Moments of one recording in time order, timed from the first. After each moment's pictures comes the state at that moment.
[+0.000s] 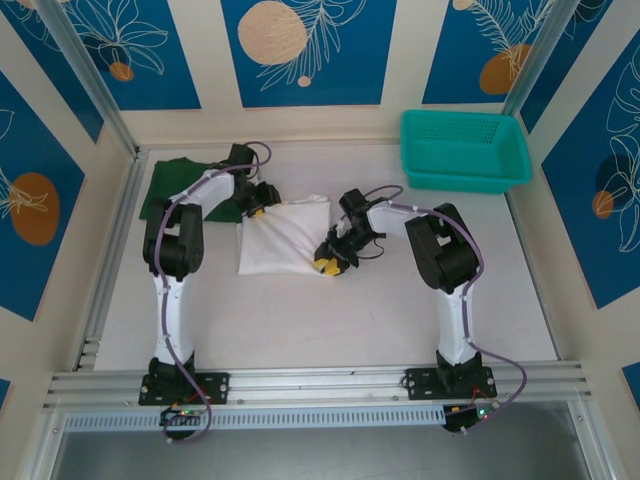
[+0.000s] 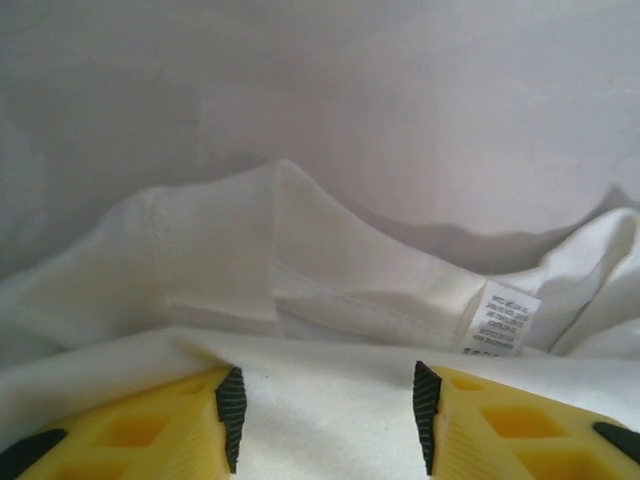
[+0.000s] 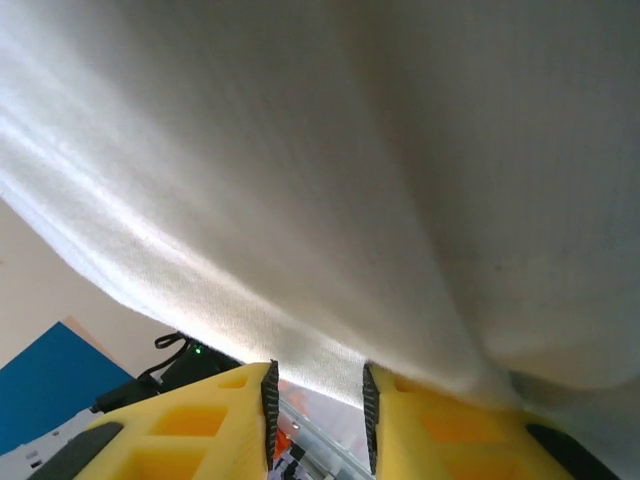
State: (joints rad) left arm -0.23 2.25 1.77 -0.68 0.33 -0.55; right arm 0.48 2.10 1.33 -0.69 -0.82 0.71
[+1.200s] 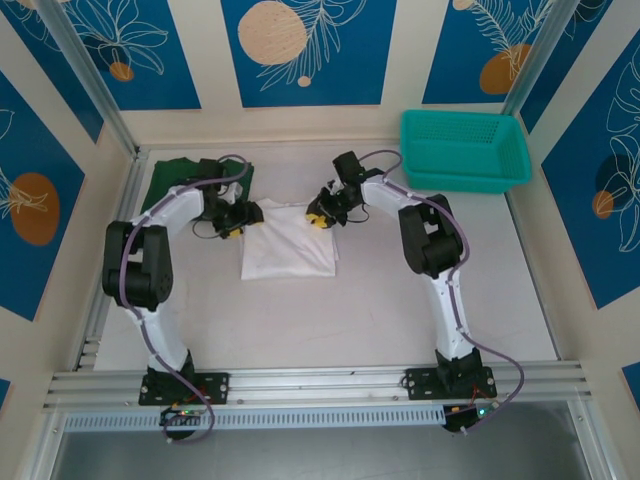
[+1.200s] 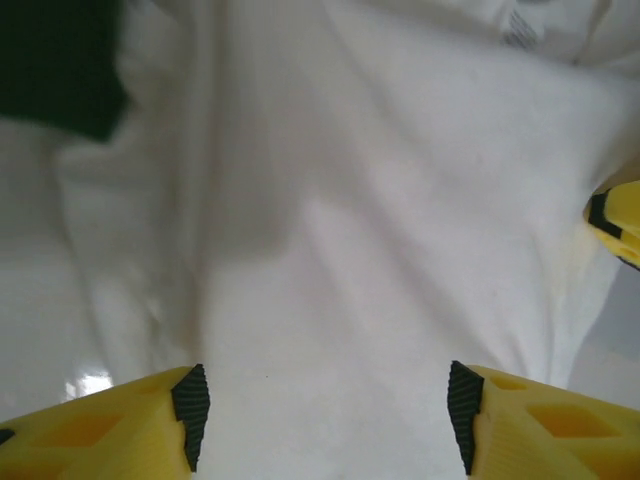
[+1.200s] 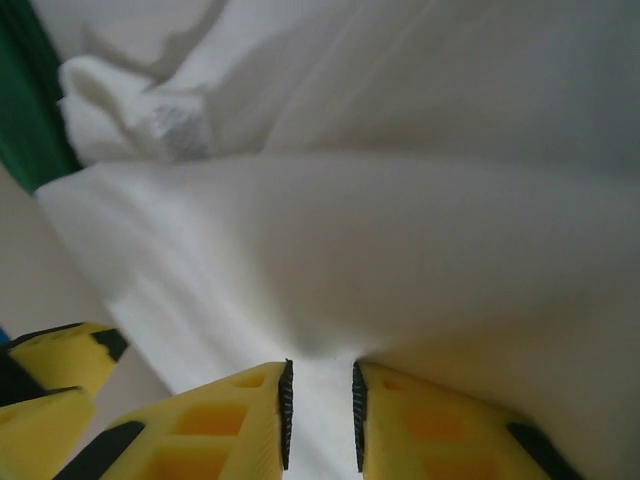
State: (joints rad) left arm -0.15 1.89 1.38 -0.73 0.44 -0.39; right arm 0.43 2.33 1.81 -0.63 -0.65 0.89
